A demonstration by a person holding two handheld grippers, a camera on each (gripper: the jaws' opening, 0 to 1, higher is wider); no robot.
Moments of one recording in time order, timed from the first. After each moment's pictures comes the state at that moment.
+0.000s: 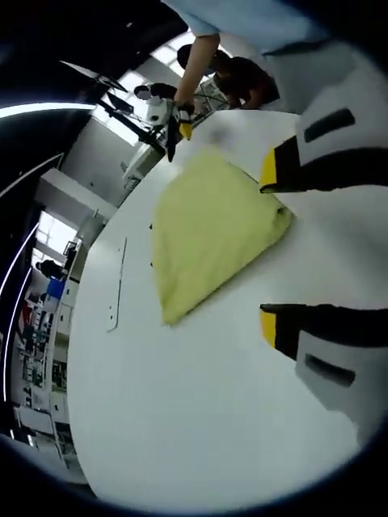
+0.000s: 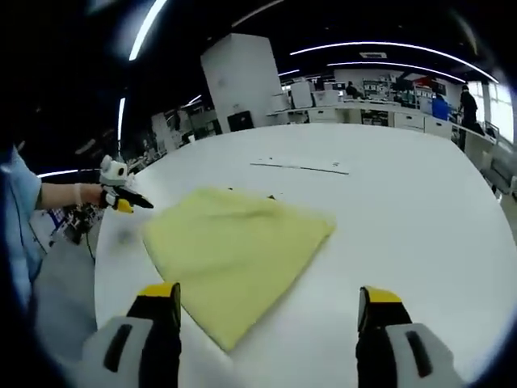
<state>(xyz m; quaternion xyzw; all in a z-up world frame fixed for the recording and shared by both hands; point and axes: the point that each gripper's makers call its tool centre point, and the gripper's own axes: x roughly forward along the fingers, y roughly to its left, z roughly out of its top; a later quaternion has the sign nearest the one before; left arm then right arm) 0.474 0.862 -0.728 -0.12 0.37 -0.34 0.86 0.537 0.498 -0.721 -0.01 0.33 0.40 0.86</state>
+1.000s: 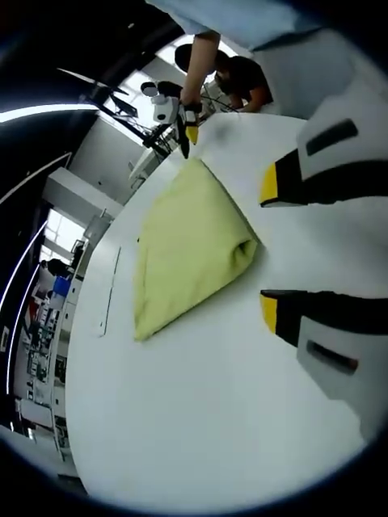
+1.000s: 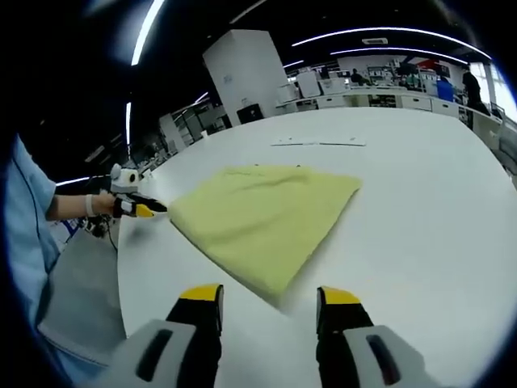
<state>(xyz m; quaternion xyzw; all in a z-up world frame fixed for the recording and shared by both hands) 0.435 0.833 -0.745 -0.13 0.35 -0.33 0.87 0.478 0.503 -0.737 0.01 0.35 0.43 0.83</state>
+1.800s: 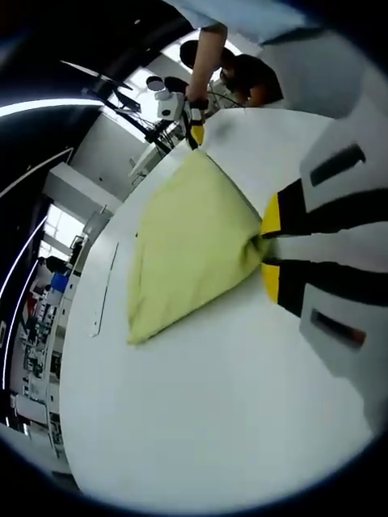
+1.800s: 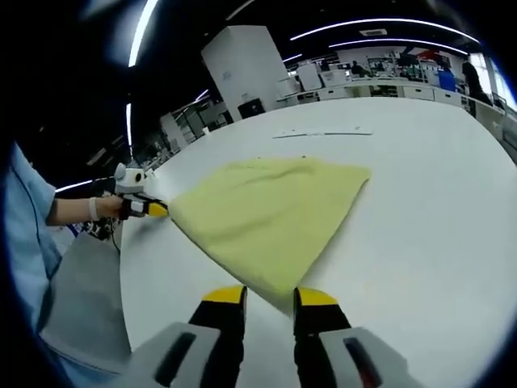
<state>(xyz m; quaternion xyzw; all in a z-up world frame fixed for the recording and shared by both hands) 0.449 0.826 -0.758 -0.14 0.36 -0.32 0.87 0.476 0.513 -0.748 0.03 0.37 0.43 0.82</state>
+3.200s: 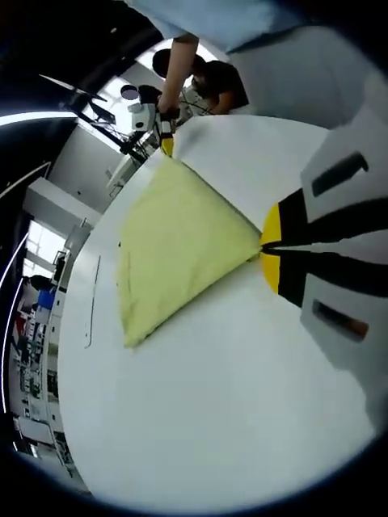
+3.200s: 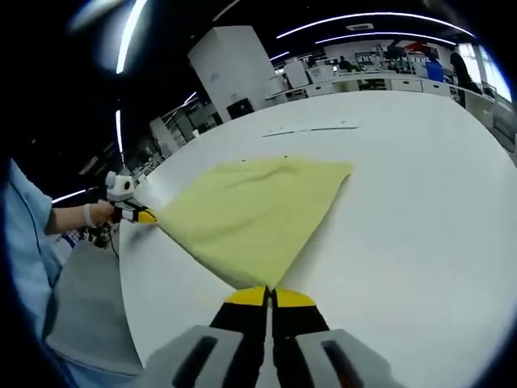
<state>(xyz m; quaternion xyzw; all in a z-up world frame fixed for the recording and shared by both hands) 0.416 0.843 -0.757 -0.09 0.39 -0.36 0.84 0.467 0.498 -0.746 0.05 0.39 0.41 0.82</state>
